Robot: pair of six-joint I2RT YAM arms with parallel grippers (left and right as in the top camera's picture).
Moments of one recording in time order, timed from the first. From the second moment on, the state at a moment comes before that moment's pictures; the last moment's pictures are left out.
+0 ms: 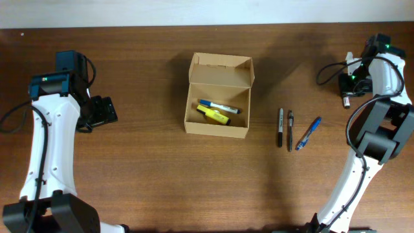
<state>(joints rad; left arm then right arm) 0.15 1.63 1.51 -1.32 -0.20 -0.22 -0.40 2.49 2.15 -1.14 0.02 -0.34</state>
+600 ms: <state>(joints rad) 0.15 1.63 1.51 -1.32 -0.21 -0.22 -0.12 2.26 2.46 -1.34 -0.18 -0.18</state>
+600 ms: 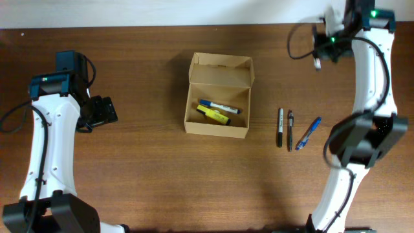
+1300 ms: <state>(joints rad) 0.15 1.63 1.51 -1.32 -0.21 -0.22 0.43 2.07 2.34 -1.42 -0.13 -0.71</state>
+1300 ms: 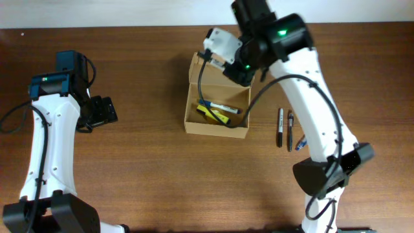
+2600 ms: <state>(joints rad) 0.15 1.63 1.51 -1.32 -0.20 -0.22 0.43 2.08 1.71 -0.96 -0.10 -0.64</state>
